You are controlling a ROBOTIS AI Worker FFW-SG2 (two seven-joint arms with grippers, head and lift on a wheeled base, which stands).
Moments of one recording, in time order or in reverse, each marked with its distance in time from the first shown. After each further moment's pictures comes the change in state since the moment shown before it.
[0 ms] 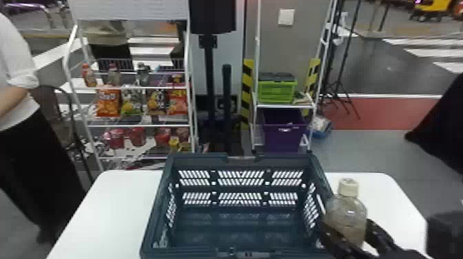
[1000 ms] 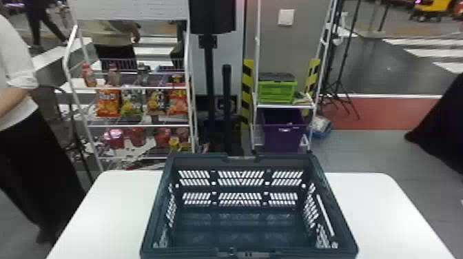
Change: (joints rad) left arm -0.040 0.001 0.000 -0.027 0.001 0.130 0.003; right arm 0.483 0.011 -0.070 0.452 -0.055 -1.232 0.013
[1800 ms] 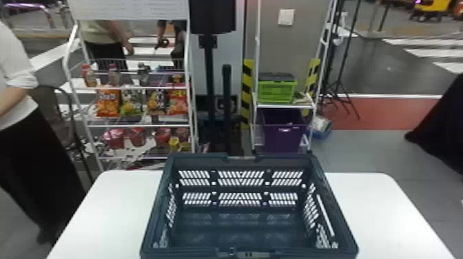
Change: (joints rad) left arm 0.000 0.000 -0.002 -0.002 0.000 -0.001 0.000; right arm -0.013 -0.002 0.008 0.034 0.000 -0.007 -0.010
